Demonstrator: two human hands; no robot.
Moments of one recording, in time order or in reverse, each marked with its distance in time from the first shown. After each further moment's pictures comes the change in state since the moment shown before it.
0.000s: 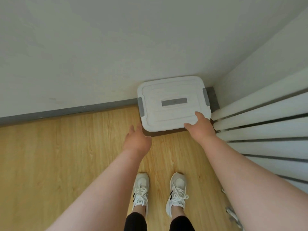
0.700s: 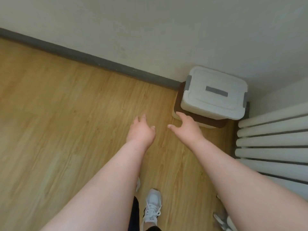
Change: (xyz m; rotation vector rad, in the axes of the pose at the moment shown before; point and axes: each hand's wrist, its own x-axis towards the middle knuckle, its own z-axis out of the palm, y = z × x) left_hand -0.162 -0.148 0.038 -0.274 0.240 -0.205; right_hand -0.197 -0.003 0.104 -0.335 -0.244 -0.511
